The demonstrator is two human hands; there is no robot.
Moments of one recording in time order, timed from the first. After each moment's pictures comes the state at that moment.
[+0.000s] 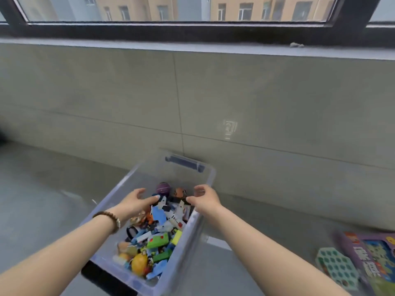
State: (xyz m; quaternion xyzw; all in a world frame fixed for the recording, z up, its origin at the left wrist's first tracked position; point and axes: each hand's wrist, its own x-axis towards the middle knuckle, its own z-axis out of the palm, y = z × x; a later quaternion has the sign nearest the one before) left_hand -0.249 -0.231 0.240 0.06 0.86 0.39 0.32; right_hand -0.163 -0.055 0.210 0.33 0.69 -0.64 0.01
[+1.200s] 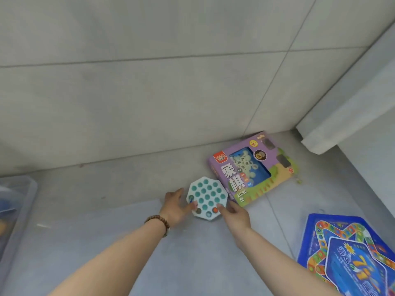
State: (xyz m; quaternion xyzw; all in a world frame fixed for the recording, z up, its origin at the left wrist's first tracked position) left_hand 0.022 0.180 -0.060 0.29 0.77 0.26 0.50; right_hand 0.190 0.241 -0.047 0.68 0.45 -0.56 -0.15
